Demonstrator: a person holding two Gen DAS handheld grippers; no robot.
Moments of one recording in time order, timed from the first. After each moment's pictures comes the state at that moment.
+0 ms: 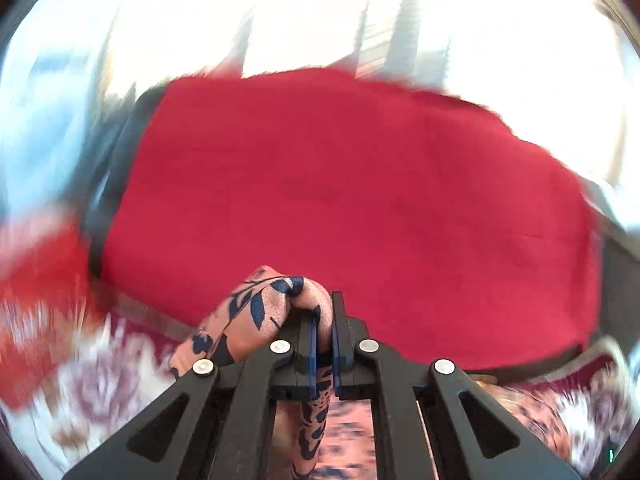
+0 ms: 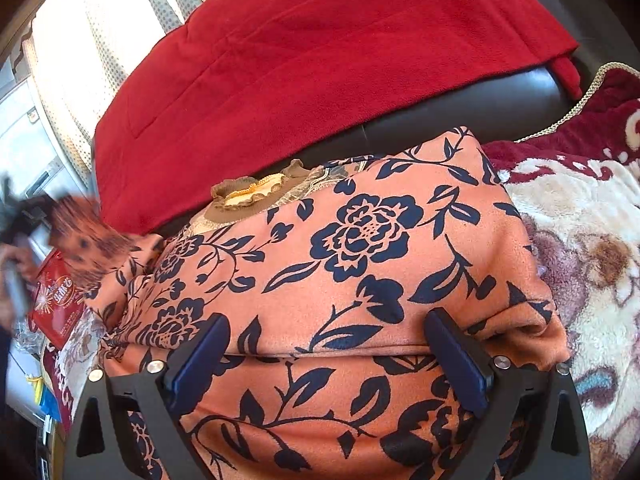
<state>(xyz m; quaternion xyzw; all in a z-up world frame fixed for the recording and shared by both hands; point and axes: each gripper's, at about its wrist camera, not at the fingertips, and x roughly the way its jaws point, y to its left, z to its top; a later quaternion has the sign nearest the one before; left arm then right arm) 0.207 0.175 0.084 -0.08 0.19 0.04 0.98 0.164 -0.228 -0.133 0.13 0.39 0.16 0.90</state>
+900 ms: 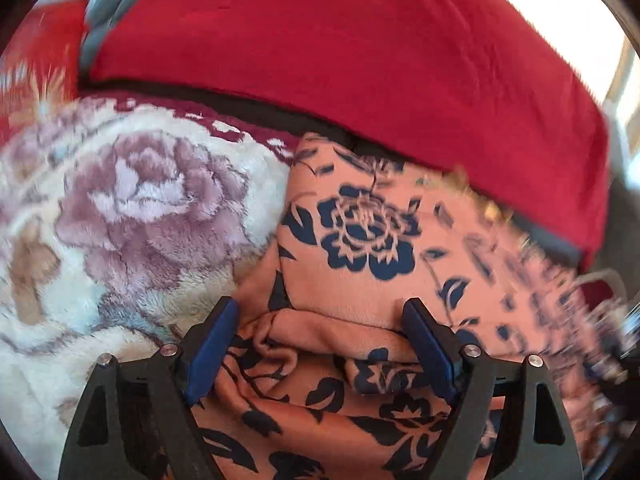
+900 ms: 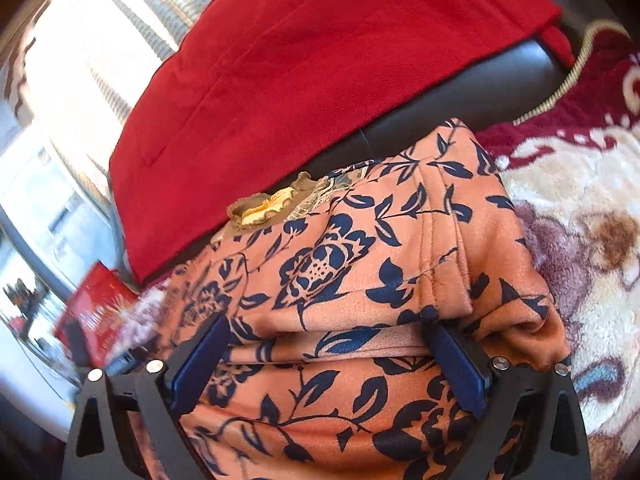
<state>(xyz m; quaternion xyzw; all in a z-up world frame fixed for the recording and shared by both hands) 0.151 0.153 -0.147 -0.23 0.36 0.04 0.91 0.163 -0.265 -0.126 0.25 0.39 0.19 0.87</state>
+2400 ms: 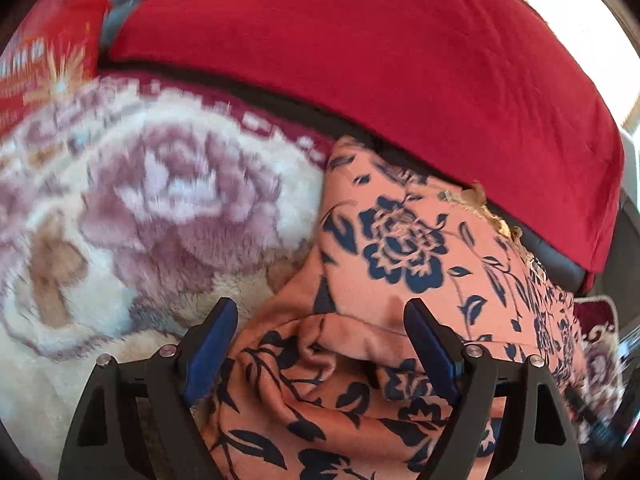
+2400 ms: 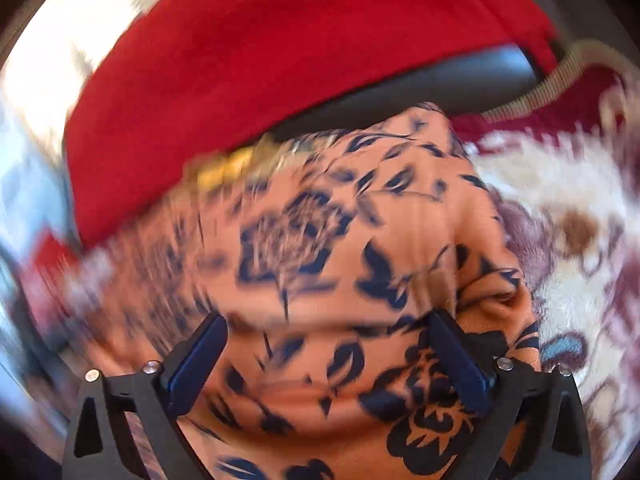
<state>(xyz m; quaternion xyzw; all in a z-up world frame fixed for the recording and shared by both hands) 0.165 0.172 -0.144 -0.25 0.40 0.07 0.88 0.154 -0.208 -0.124 0.06 0.44 0.10 0.89</state>
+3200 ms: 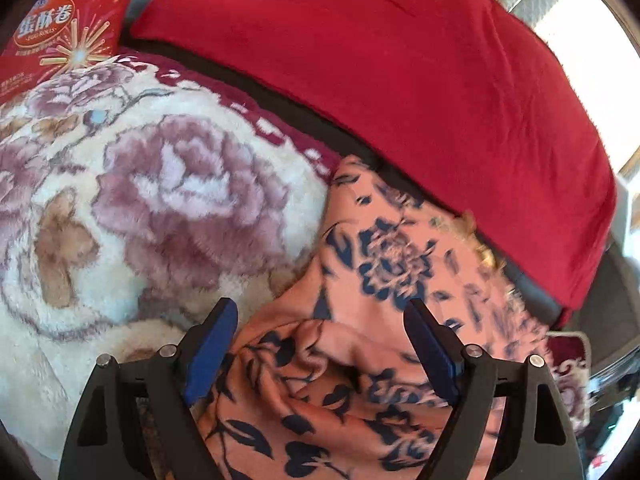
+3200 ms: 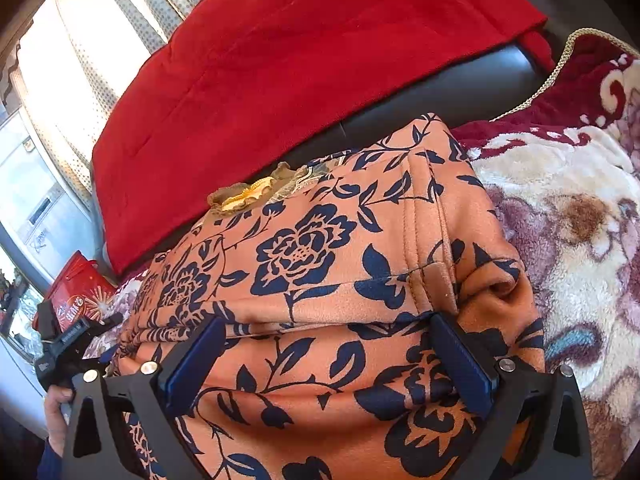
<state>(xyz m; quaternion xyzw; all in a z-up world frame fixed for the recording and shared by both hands) 0.151 0.187 -0.129 -0.31 0.37 0.06 0.87 0.151 -0.251 -0.131 0.18 0.39 0.15 0.89</state>
